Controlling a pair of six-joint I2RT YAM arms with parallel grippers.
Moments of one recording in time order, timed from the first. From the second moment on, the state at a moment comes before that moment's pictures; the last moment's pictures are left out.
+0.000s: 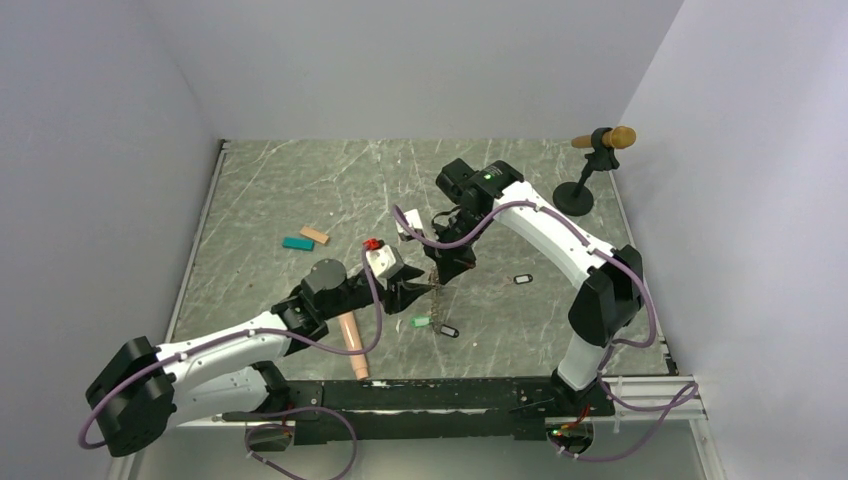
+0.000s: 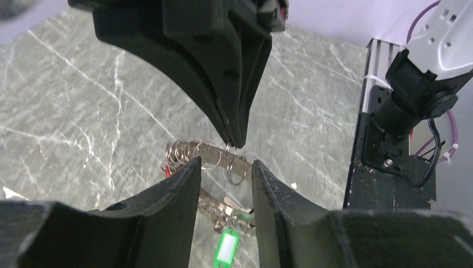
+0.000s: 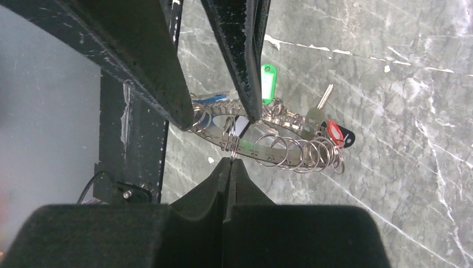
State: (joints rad) left arm -0.88 1.03 0.47 0.50 0.28 -0.06; right arm 0.67 1.74 1.66 -1.36 -0.69 -0.97
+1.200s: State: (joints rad) left arm -0.88 1.14 0.44 0.68 0.36 -0.04; right arm 0.67 1.74 1.67 -1.39 -0.74 -0.96
